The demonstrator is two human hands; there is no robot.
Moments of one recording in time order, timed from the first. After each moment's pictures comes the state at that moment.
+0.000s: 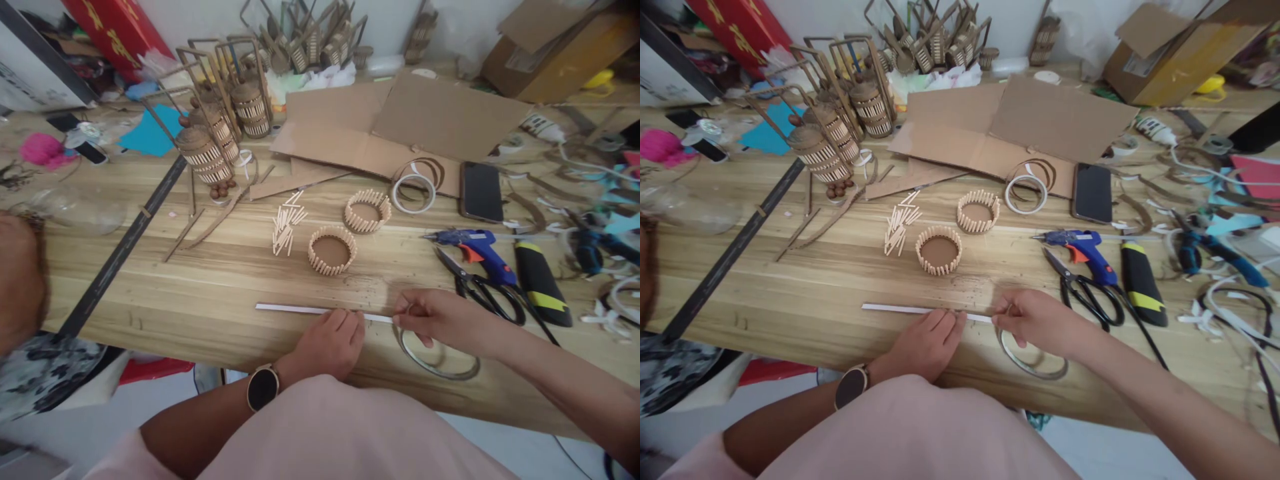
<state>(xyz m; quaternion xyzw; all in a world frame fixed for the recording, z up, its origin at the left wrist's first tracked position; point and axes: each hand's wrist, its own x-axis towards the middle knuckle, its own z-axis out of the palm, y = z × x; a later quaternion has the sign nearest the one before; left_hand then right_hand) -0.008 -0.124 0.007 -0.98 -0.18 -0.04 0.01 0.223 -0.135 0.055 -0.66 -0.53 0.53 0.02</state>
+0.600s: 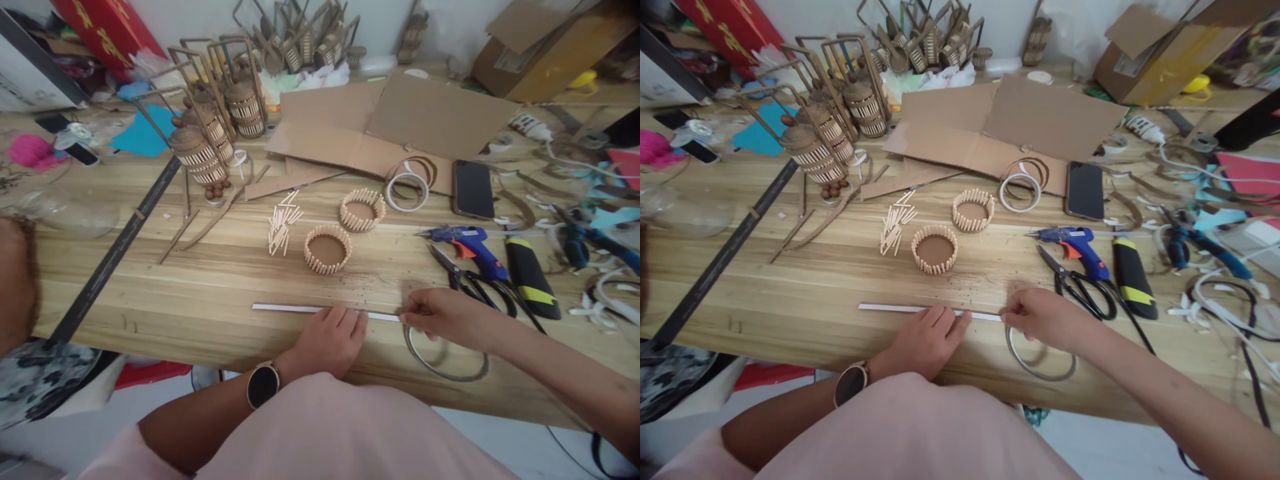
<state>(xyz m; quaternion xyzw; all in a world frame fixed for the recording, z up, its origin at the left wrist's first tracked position) -0.002 -0.122 0.012 -0.98 -0.18 -0.03 0.00 0.241 -0.139 0.047 -0.69 -0.57 0.45 -0.07</state>
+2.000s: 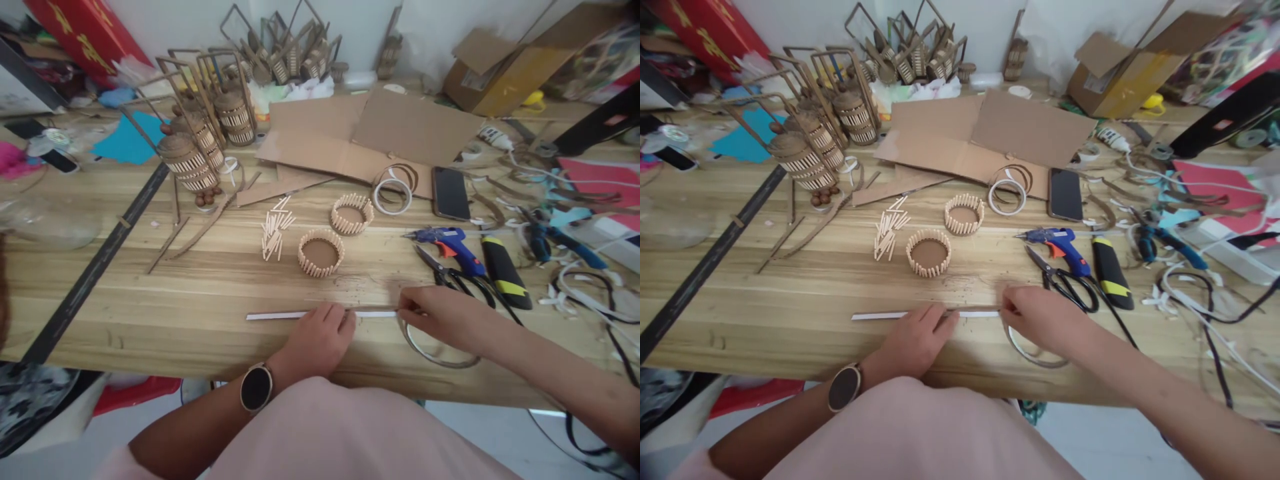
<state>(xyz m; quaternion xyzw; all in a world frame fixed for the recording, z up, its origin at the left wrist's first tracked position) -0.010 -0.112 0.017 -0.98 -0.21 -0.03 -0.05 0.225 -0.143 0.076 -0.69 -0.65 0.27 -0.17</state>
